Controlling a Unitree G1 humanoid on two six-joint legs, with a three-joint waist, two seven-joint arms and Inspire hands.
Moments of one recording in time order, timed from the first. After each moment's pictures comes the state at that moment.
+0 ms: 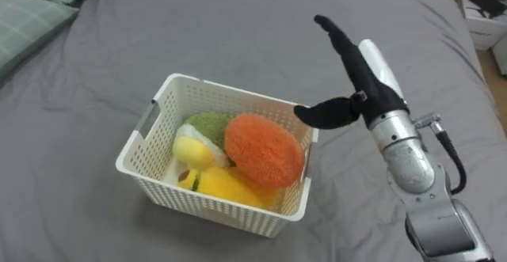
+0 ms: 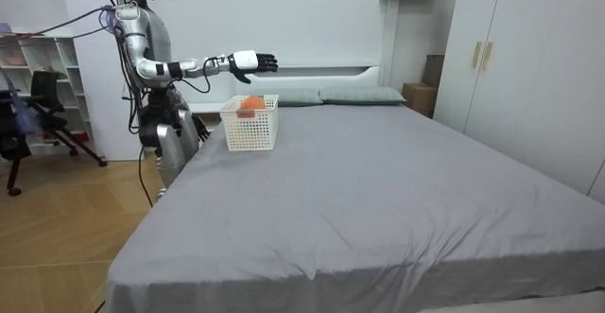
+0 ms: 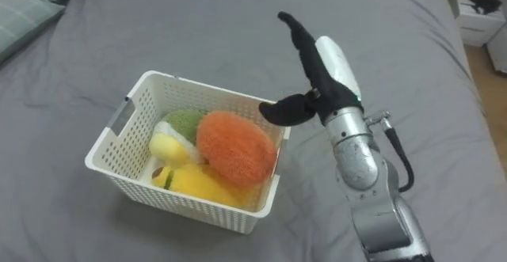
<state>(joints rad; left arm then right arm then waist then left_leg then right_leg) 0.19 0.18 0.09 1.00 0.14 0.03 0.16 -0.11 -0.31 0.07 -0.07 -0.33 0.01 -0.04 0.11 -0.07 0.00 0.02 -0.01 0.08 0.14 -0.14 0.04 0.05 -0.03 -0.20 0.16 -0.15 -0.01</state>
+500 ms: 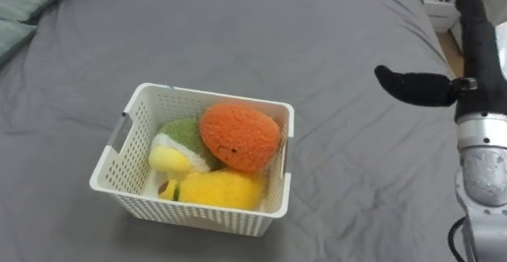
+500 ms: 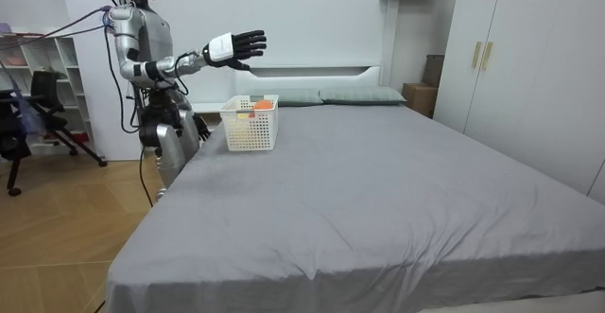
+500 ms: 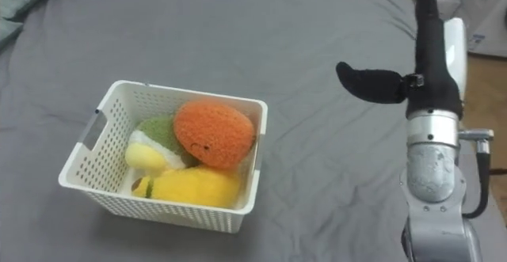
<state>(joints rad) 0.22 0.18 0.18 1.00 0.16 0.05 0.14 -0.01 -0.32 -0.21 -0.13 -0.21 -0.02 -0.19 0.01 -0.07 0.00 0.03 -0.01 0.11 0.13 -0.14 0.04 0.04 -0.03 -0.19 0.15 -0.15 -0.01</state>
